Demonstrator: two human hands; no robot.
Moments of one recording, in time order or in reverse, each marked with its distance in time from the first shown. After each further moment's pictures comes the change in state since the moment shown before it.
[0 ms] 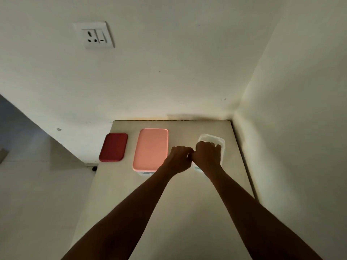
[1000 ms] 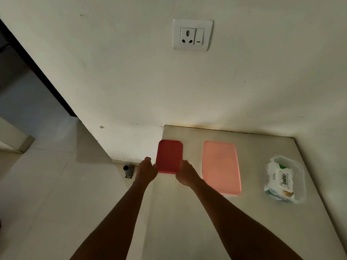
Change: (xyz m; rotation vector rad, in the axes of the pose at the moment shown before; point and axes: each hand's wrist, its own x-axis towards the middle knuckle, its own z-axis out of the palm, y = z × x) left_hand -0.118 -0.361 -0.144 -0.239 0.092 -0.829; right_hand 0.028 -0.338 0.132 0.420 -0.590 -0.055
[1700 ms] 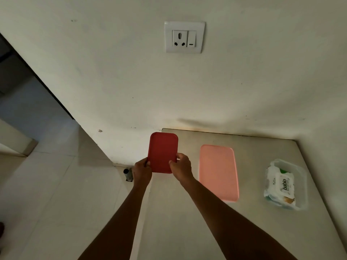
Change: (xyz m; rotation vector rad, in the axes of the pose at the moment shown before) left_hand -0.007 0.015 0.006 -0.369 0.198 -0.068; right_hand 0.014 -0.020 -0.010 0.539 0.282 0.030
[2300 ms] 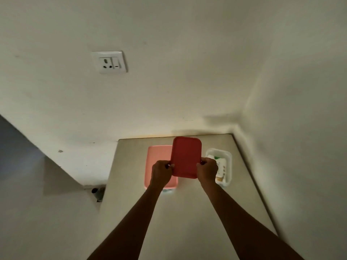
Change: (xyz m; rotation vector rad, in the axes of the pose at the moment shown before) left_hand -0.191 0.136 0.180 0.208 -0.298 0.405; right_hand -0.079 0.114 -0.291 0.090 0.568 0.020
